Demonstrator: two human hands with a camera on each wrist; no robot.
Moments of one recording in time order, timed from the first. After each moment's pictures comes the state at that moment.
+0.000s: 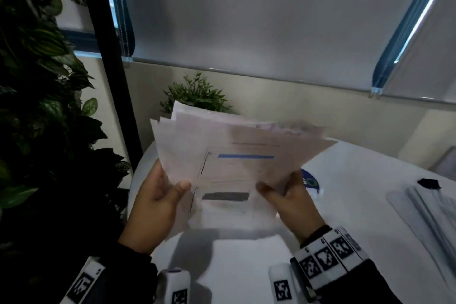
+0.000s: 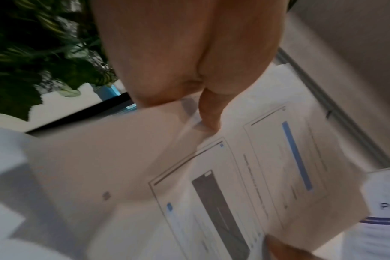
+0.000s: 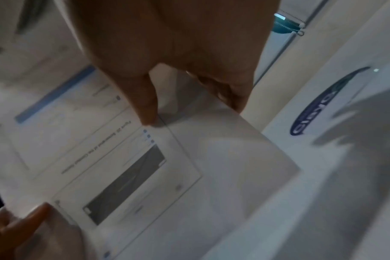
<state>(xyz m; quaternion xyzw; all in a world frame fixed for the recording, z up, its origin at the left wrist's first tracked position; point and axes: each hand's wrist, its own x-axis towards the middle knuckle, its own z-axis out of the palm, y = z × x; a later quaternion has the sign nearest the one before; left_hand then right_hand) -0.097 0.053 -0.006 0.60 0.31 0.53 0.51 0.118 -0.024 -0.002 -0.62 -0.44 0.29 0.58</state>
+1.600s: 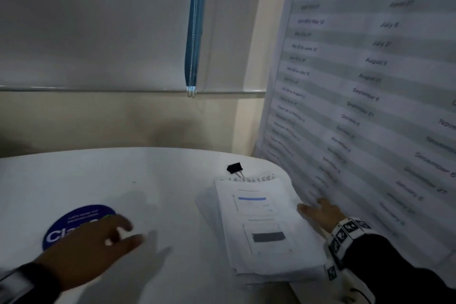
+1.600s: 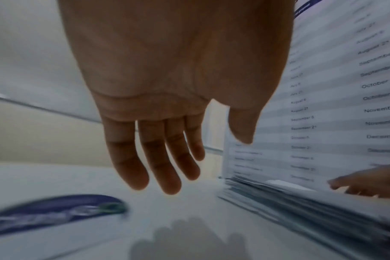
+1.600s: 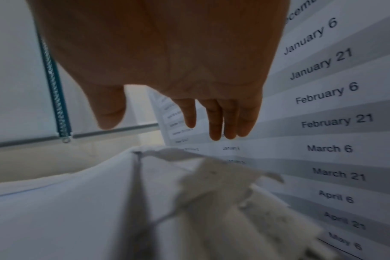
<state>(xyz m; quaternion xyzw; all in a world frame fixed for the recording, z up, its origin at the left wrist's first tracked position) 0.215 0.006 -0.008 0.89 0.28 0.02 0.37 0.554 -0.324 -0.038 -0.97 -0.04 0.13 0.22</state>
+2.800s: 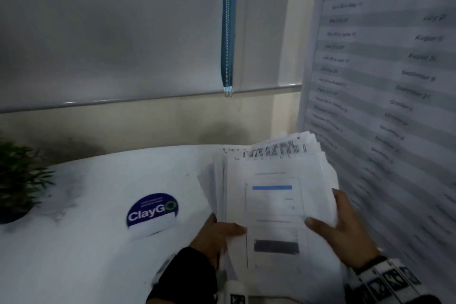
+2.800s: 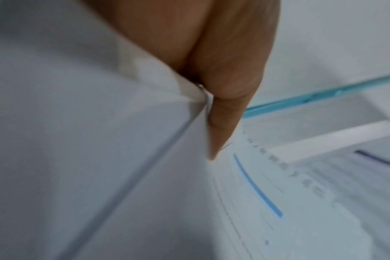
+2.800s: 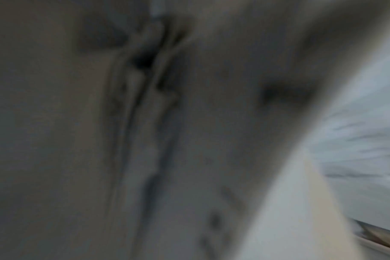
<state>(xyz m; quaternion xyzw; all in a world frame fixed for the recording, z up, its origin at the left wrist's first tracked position) 0.267 -0.071 -0.041 0.54 0.30 0.08 0.78 0.407 -0.284 -0.025 -0.77 -0.26 0.06 0.58</state>
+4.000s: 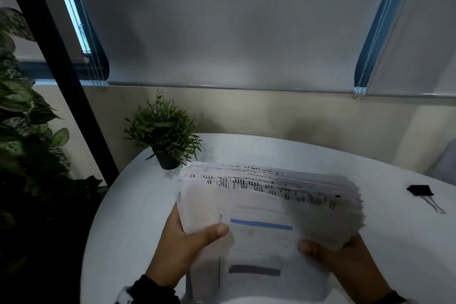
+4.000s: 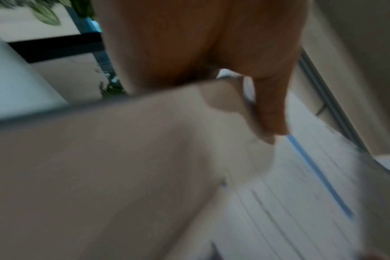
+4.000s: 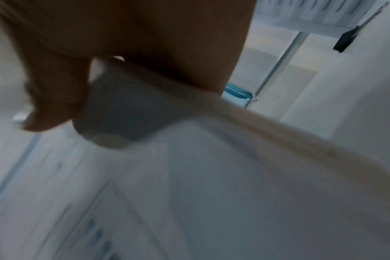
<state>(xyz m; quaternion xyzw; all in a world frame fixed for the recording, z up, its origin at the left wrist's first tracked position) 0.017 0.028 -0.004 0.59 0.30 0.44 0.61 0.242 -0.101 -0.004 -0.59 -0.41 0.27 0.64</state>
